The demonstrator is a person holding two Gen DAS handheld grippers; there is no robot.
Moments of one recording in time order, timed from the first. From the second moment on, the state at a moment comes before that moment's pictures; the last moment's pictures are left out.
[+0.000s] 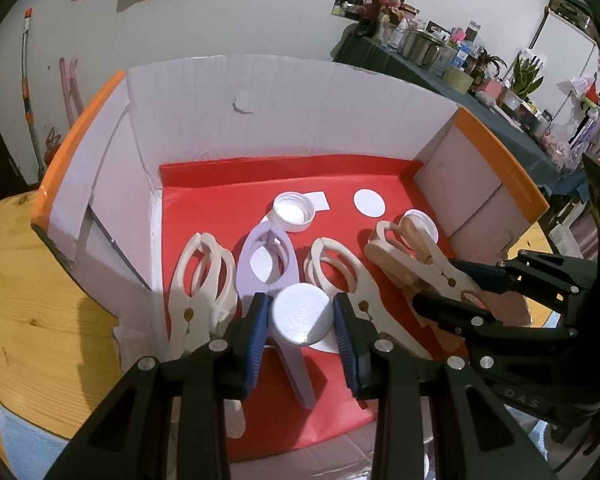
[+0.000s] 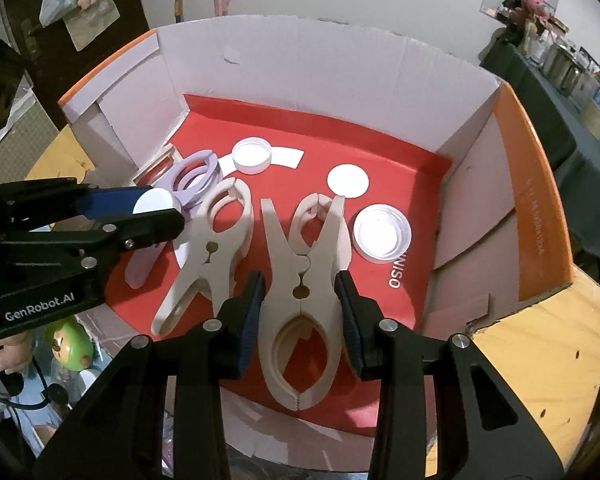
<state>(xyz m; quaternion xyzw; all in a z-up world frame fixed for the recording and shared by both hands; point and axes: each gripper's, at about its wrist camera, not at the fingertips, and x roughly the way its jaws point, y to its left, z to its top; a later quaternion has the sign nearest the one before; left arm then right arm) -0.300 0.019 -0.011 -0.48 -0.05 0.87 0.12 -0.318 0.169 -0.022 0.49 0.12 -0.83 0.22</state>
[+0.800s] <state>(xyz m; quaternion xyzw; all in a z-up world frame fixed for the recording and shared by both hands) -0.257 0.017 0.035 -0.45 -0.04 0.89 0.12 -0.283 0.170 0.010 0.46 0.12 -0.85 0.22</state>
